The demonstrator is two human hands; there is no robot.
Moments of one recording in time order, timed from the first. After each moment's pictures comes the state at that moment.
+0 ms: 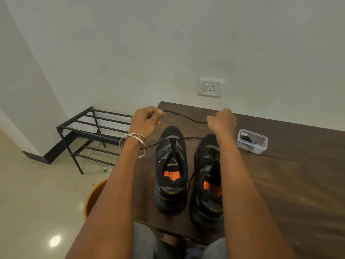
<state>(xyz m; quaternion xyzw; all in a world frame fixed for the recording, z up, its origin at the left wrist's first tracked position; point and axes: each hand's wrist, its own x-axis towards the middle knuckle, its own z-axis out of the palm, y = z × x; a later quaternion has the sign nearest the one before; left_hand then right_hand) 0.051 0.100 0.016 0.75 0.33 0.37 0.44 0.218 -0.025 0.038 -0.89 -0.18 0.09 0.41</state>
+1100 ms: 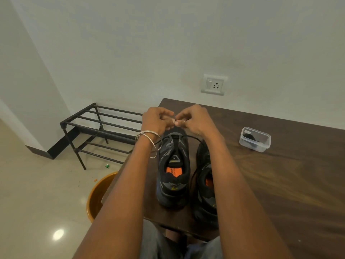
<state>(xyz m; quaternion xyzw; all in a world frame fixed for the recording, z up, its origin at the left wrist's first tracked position) 0.064 0.089 0.013 0.75 0.36 0.31 0.46 0.176 -0.005 0.041 -0.79 -0.47 0.18 0.35</state>
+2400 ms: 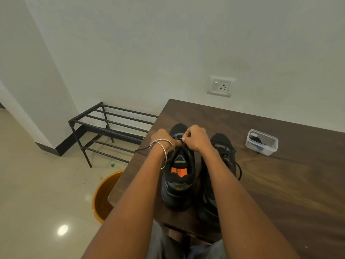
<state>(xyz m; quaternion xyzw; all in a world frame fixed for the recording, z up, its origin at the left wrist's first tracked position) 0.069 0.079 -0.024 0.74 0.54 0.10 0.40 0.180 0.023 -0.038 -0.85 -0.41 0.18 0.27</state>
